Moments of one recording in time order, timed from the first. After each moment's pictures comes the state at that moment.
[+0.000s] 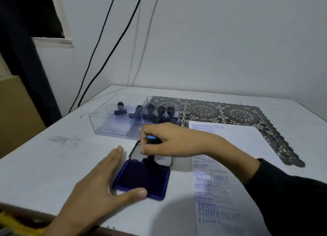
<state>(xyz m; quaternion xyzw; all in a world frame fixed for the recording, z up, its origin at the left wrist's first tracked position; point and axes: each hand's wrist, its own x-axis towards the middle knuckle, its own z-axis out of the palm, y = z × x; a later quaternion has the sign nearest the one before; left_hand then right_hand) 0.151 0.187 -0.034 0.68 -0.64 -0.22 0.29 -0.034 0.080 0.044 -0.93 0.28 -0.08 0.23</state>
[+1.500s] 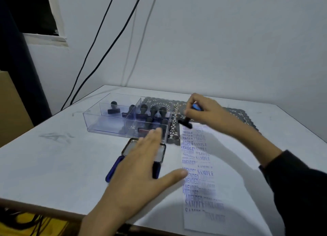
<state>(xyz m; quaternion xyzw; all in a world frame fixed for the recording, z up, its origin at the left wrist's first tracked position) 0.073 0.186 -0.006 0.58 -0.74 -0.16 0.31 -0.119 0.057 0.059 -0.83 0.43 -0.29 0.21</state>
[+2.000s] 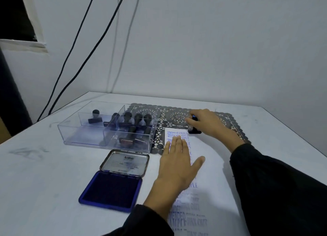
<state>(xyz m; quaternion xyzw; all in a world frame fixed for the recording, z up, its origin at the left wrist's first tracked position) -0.044 0.070 -0.049 0.59 -0.79 -0.10 0.10 -0.176 -0.039 0.010 -0.81 0.56 -0.20 0.02</state>
